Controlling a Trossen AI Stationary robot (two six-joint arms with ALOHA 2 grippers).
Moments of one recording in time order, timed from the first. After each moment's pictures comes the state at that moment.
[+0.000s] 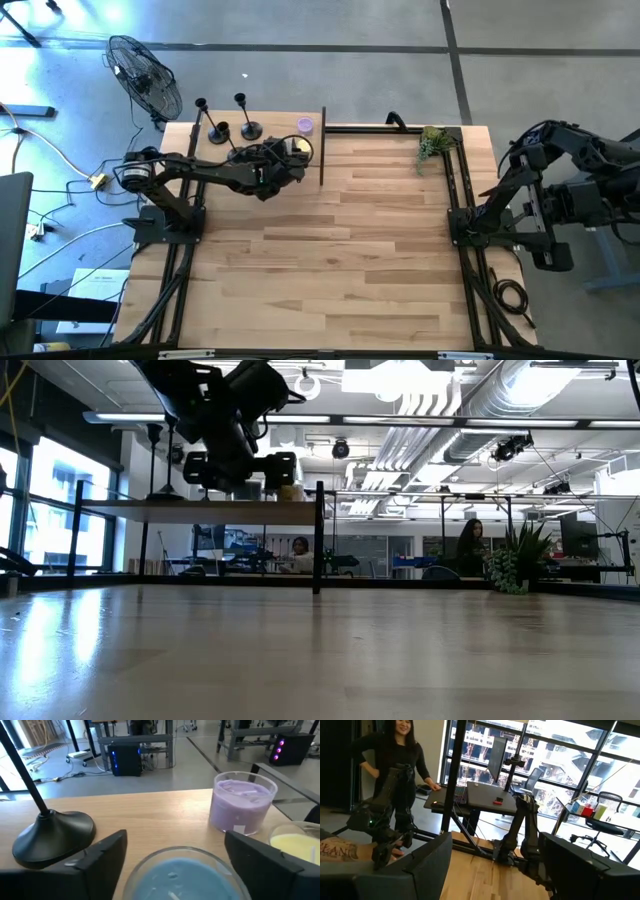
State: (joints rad) left arm 0.18 1.59 0.93 0.00 -1.21 -0.68; right arm 1.28 1.18 1.95 -0.91 1.13 -0.05
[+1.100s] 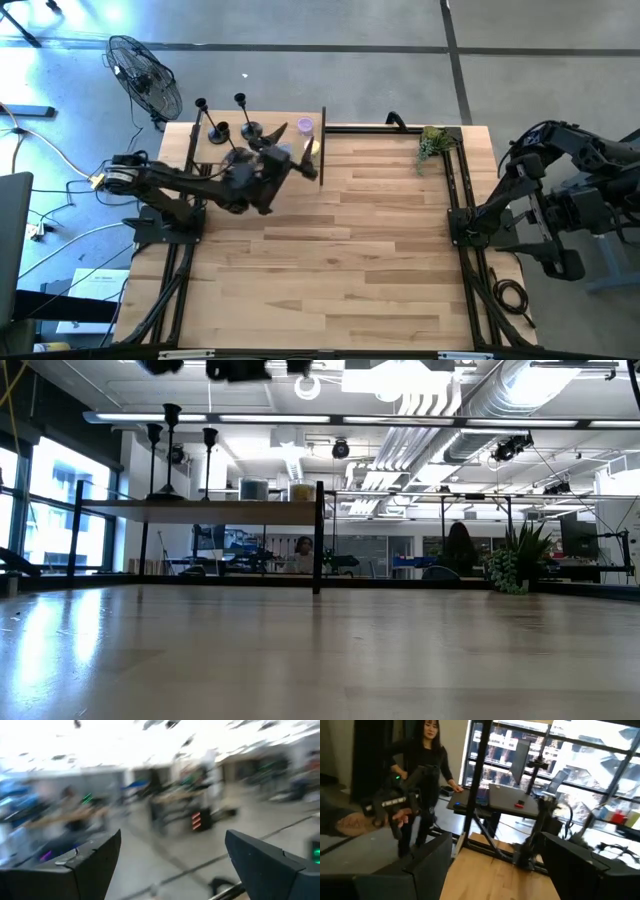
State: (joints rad) left arm -0.05 1.48 0.94 1.04 -1.11 0.49; right arm 1.28 1.18 1.95 -0.89 1.01 -0.05
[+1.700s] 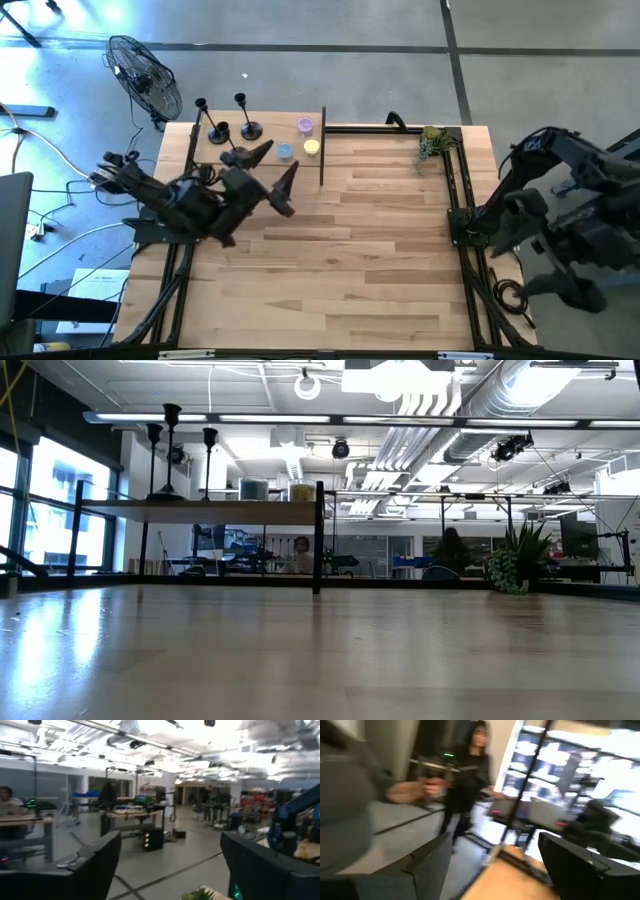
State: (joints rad) left arm -0.42 1.36 1.16 1.04 -1.18 0.66; right arm 1.28 1.23 1.95 -0.80 0.77 -0.16
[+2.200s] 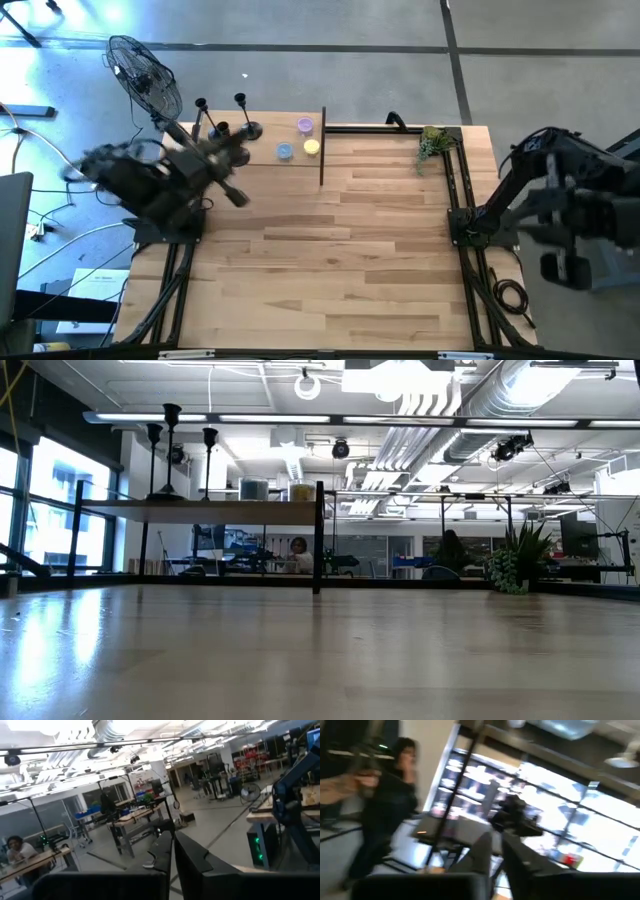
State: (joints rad) left arm -0.57 1.23 1.52 0.48 -1.28 0.97; right arm 1.28 1.24 1.95 -0.39 1.10 -0.64
